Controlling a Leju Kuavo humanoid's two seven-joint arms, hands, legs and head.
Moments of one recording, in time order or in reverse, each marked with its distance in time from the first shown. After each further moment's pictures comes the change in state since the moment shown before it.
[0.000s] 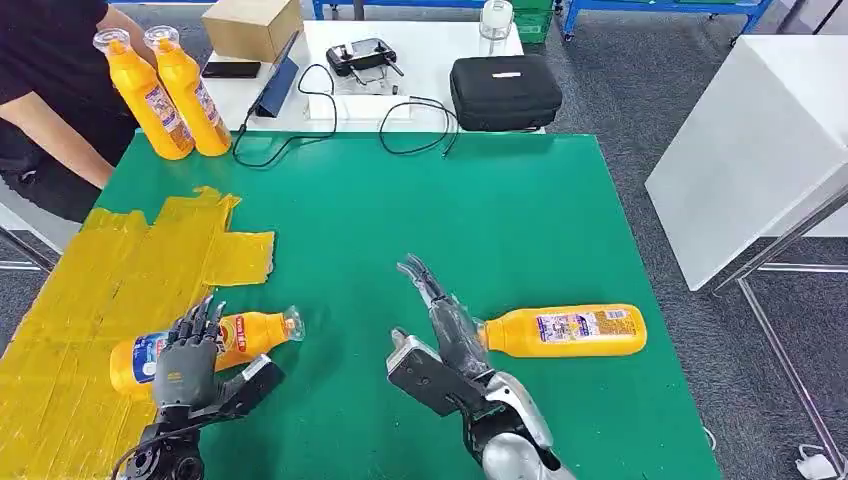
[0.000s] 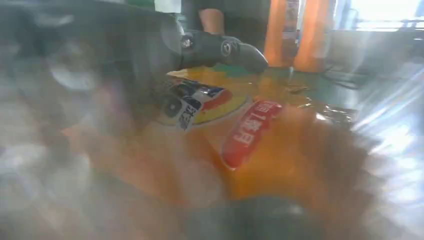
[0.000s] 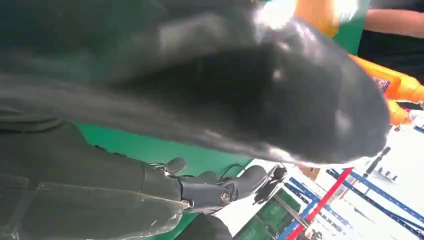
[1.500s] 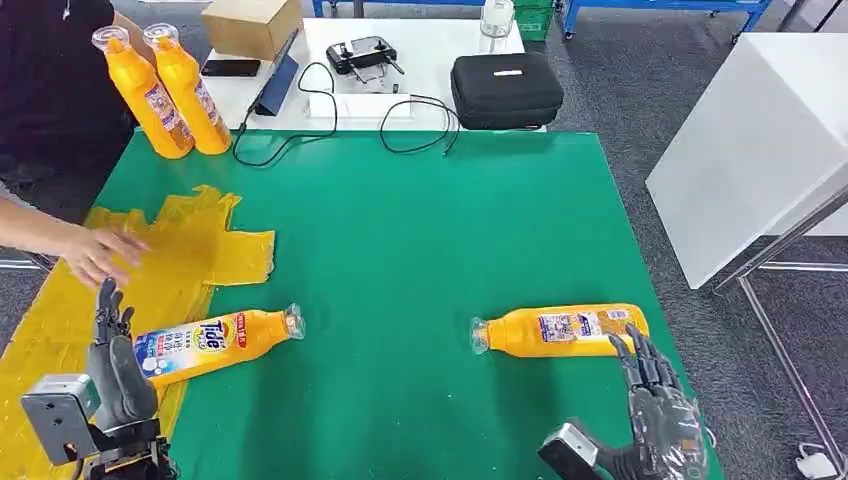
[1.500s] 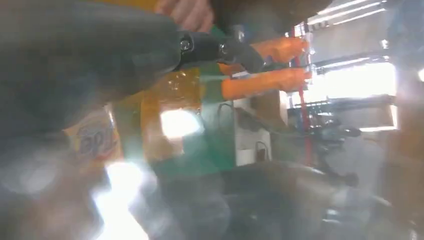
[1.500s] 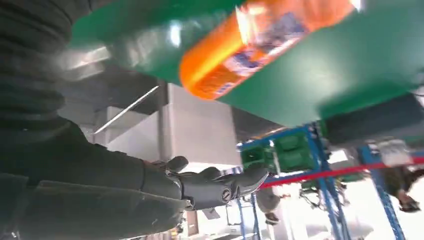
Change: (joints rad) left arm 0.210 -0.207 0.124 -0.584 1.058 -0.321 -0.267; right arm 0.598 -0.325 -0.474 -0.458 0.561 -0.089 0.190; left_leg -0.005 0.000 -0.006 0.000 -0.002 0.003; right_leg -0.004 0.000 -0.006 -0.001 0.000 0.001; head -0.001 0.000
